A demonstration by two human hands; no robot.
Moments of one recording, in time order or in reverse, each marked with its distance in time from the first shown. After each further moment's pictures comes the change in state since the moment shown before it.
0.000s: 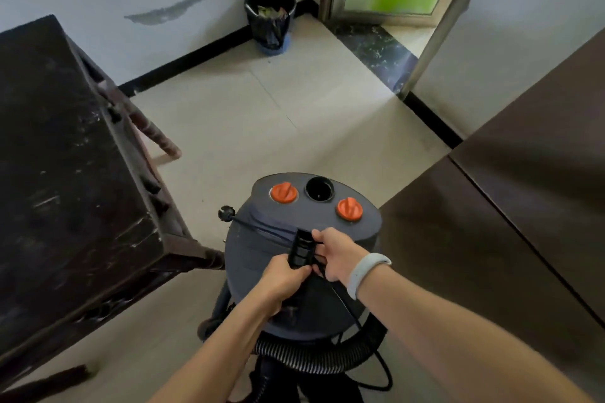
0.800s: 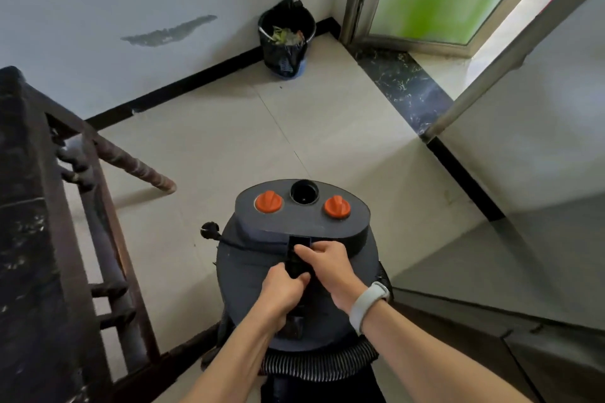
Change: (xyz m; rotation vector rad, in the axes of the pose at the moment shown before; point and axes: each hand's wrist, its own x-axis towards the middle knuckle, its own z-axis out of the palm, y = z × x) left_hand 0.166 0.173 -0.056 -0.161 0.097 -0.084; right_hand 0.074 -0.216 0.043 -0.343 -0.076 -0.483
